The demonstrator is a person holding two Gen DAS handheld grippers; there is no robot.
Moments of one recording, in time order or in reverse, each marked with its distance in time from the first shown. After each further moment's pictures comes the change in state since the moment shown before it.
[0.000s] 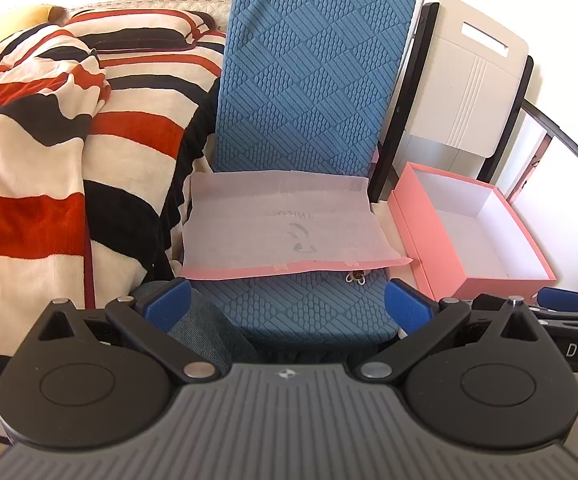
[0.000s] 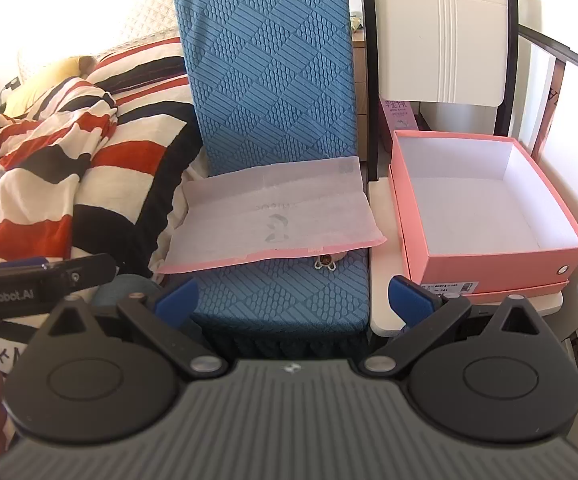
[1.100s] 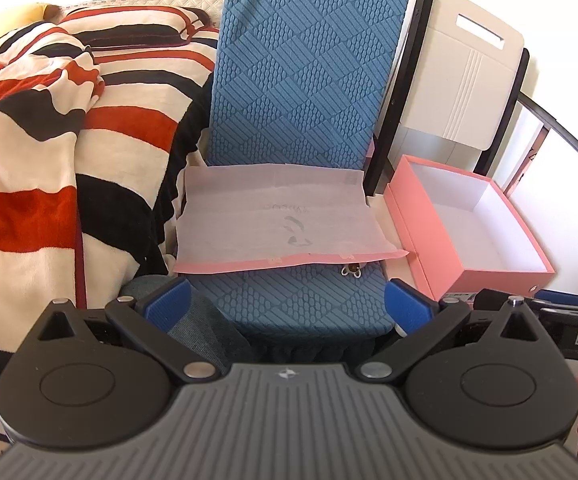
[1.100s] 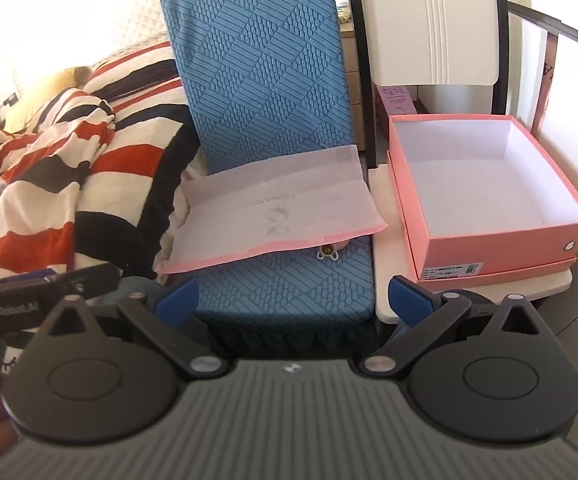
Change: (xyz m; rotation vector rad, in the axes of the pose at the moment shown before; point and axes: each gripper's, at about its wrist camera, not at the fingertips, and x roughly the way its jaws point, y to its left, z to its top) left arm 0.006 -0.006 -0.008 0.010 0.012 -0.008; right arm 0.001 -0.013 -0.007 0.062 0.017 0.023
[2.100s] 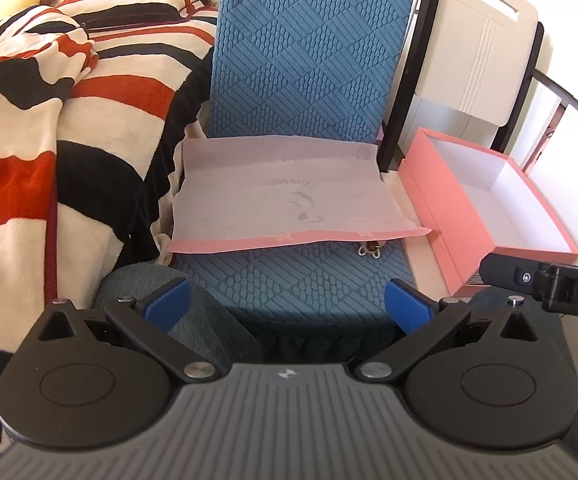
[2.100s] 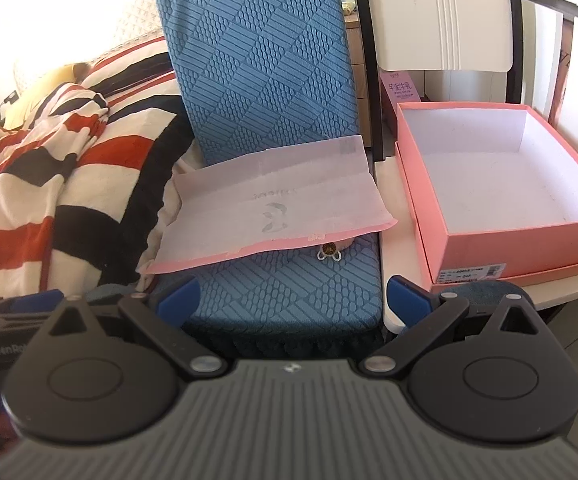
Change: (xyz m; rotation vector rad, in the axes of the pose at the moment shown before) left arm 0.066 0.011 -0.026 0.013 0.036 0.011; right arm 0.055 -0.013 -0.008 -0.001 -0.006 0.017
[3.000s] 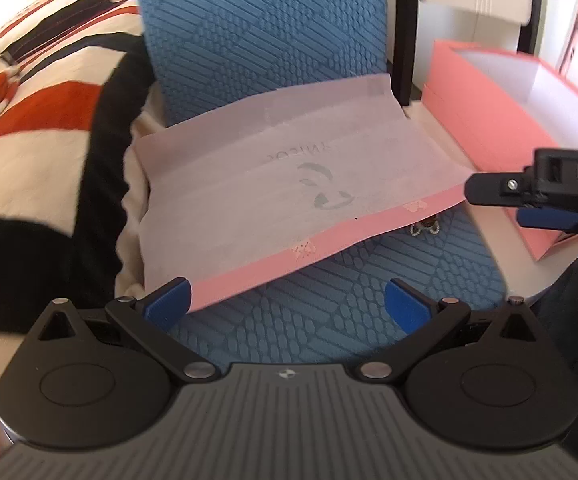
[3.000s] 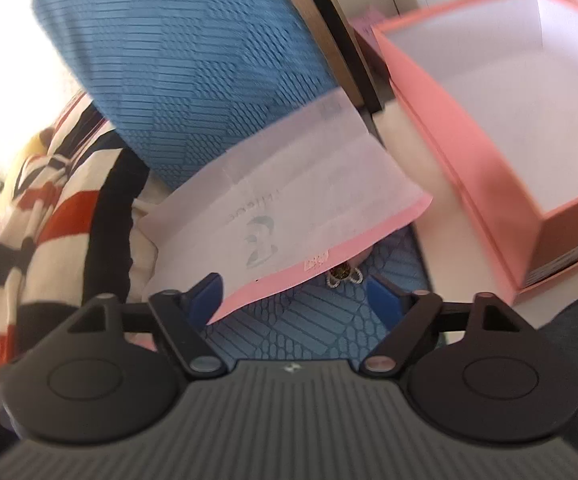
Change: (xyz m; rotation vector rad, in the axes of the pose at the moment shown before) left arm 0.161 -0.014 0.041 0.286 0.153 0.061; right arm 0.153 -0.057 0.015 0.352 0.066 0.099
